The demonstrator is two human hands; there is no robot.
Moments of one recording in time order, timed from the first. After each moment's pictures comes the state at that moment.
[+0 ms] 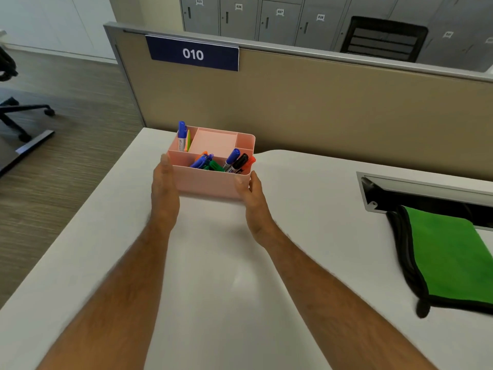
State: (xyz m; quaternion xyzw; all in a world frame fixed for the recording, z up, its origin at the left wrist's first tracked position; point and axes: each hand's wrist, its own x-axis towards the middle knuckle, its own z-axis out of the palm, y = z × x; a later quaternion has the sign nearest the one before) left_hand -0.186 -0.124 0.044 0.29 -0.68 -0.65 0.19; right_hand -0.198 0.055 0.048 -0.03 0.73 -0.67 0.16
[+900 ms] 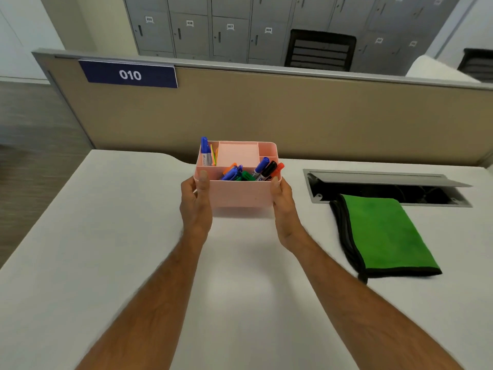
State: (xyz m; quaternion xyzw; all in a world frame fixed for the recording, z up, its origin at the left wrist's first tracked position) left_hand -0.188 0.038 0.072 0.21 -0.71 -0.66 0.13; right_hand -0.191 0.206 0.072 0.01 0.69 -0.72 0.03
